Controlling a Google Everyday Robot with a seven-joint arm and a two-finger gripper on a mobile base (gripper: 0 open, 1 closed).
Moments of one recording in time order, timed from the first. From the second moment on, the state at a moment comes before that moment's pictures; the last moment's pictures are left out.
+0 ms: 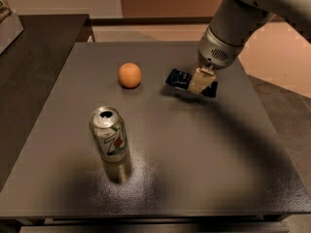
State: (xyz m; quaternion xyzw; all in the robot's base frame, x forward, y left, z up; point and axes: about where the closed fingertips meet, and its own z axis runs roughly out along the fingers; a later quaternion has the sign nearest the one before) arm 0.549 -0.117 0.884 -0.59 0.79 0.06 0.15
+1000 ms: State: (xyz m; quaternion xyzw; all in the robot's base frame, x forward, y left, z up) arm 0.588 -0.071 0.858 -0.60 0.79 0.05 0.13
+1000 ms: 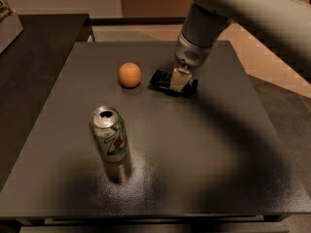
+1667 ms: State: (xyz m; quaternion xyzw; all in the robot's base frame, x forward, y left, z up) arm 0.597 -0.062 0.845 -0.60 0.79 0.05 0.13
